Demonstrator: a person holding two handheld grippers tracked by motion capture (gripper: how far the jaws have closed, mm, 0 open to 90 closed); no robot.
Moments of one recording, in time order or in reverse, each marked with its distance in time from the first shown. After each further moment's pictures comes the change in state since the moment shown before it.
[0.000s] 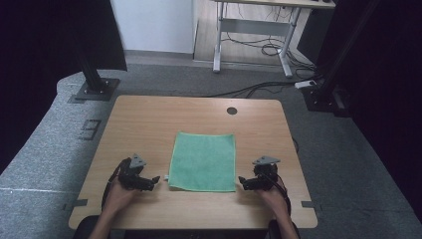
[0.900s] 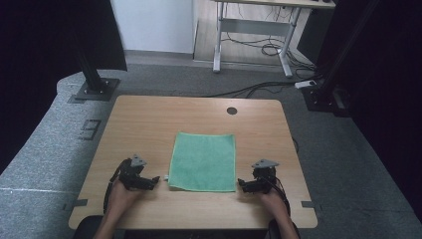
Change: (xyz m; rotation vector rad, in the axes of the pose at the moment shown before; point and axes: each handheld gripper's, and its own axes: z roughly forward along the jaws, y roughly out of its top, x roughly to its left) left arm 0.004 -0.004 0.009 0.041 0.015 -0.060; right arm -0.001 -0.015 0.015 -0.013 0.008 0.000
